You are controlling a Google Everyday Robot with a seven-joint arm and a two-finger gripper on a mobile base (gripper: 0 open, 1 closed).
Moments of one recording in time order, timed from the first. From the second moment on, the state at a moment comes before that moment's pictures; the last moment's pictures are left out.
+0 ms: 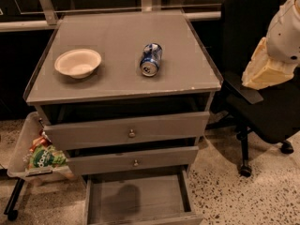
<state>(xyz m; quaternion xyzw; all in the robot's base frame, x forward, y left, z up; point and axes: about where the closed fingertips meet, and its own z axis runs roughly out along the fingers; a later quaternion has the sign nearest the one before) 0.439 -0.215 0.981 -0.60 0.78 -0.04 0.17</state>
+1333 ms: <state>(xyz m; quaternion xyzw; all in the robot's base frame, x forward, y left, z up) 0.387 -0.217 0.714 -0.55 0.83 0.03 0.09</state>
